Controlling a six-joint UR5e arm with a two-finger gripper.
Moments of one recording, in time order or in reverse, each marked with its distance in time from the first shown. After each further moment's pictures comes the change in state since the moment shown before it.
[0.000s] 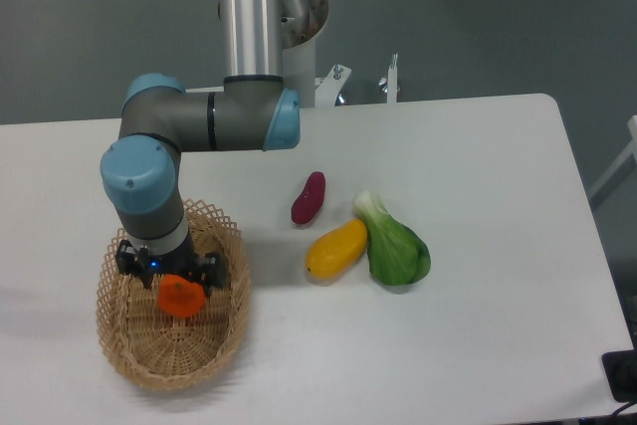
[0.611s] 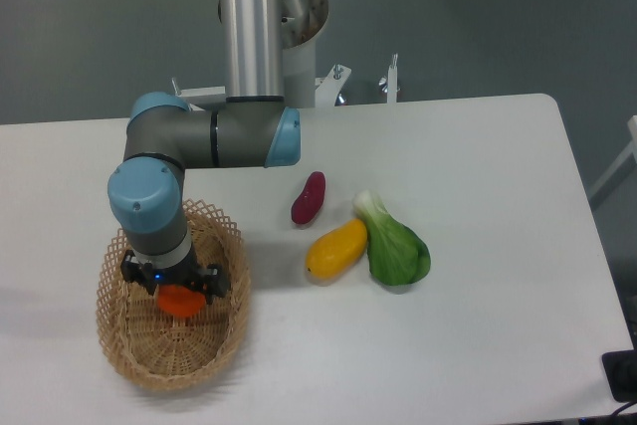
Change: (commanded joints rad) arm 0.000 -0.026 -0.003 0.005 -0.006 0.000
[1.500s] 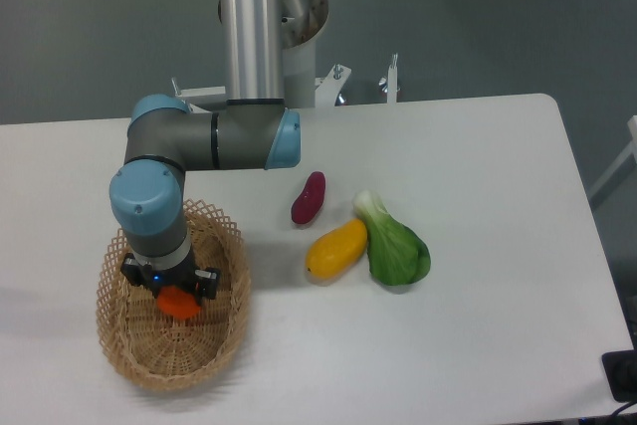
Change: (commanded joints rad) arm 0.002 0.011 0.011 0.002 -0.021 0.020
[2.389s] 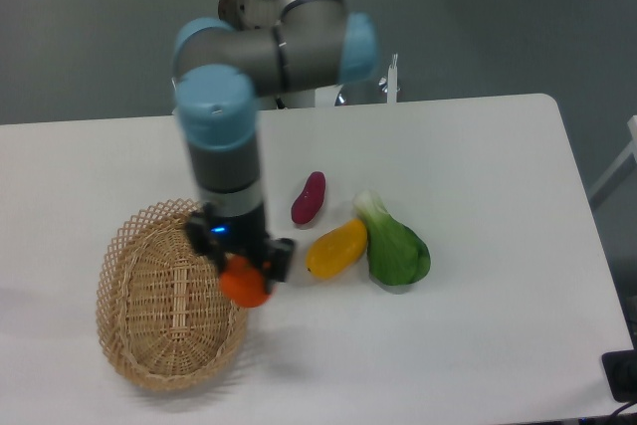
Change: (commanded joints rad) arm 0.311 0.181 0.160 -0.160 -0.002 0.589
